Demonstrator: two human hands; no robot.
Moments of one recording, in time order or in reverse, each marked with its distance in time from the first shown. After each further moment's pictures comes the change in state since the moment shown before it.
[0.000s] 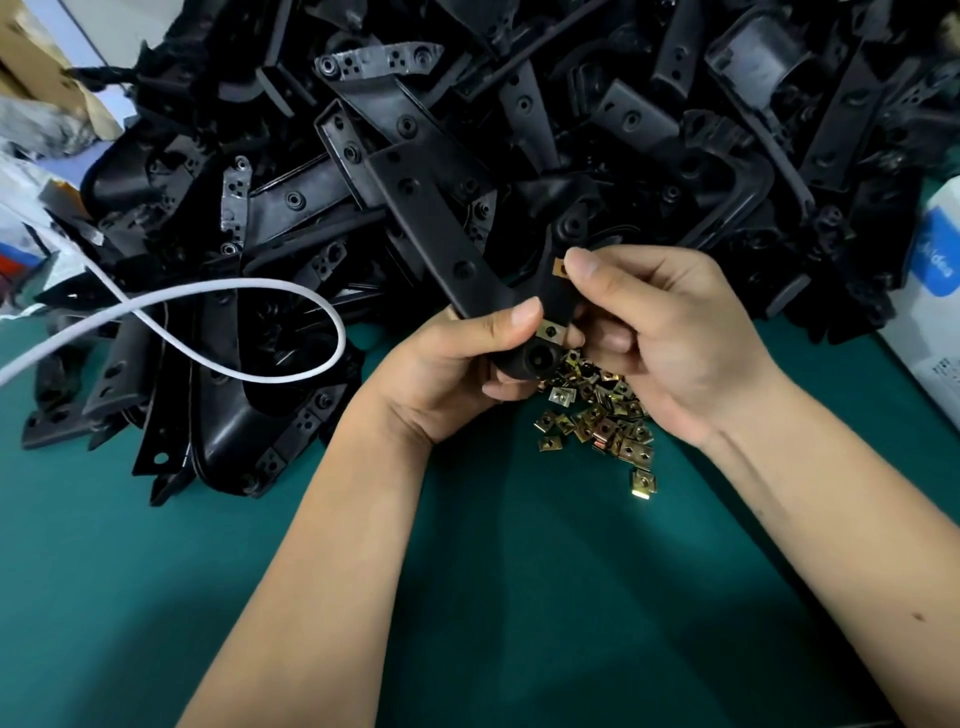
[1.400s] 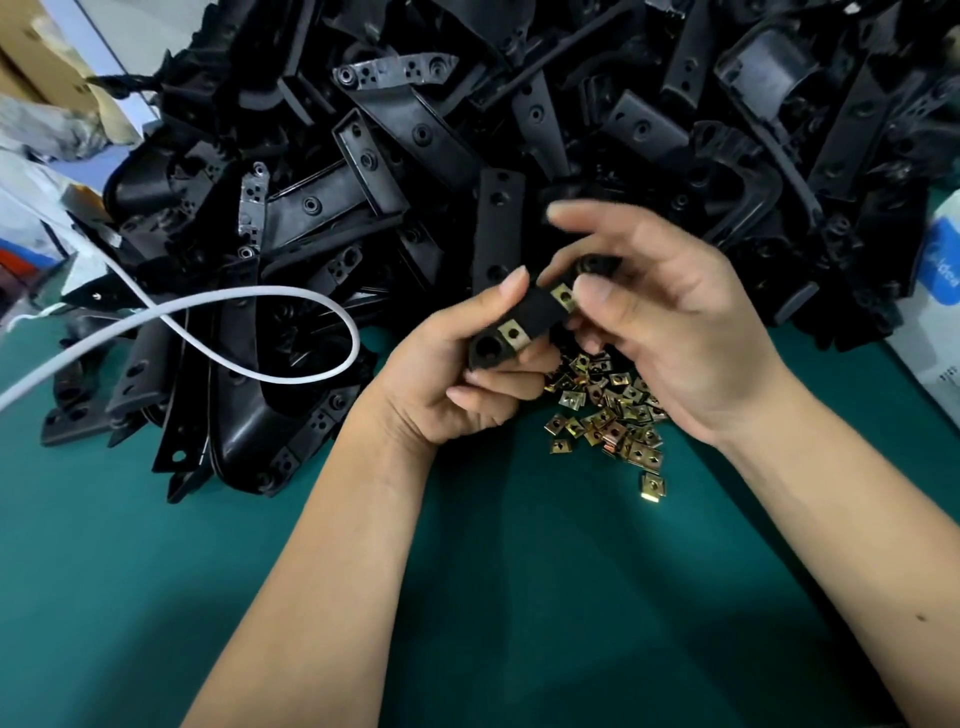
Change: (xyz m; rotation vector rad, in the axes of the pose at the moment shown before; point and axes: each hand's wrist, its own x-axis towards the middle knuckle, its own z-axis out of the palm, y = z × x) left_hand -0.008 0.012 -0.005 -0.325 -0.148 -0.268; right_hand 0.006 0.005 -0.011 -0.166 -0.217 -0.297
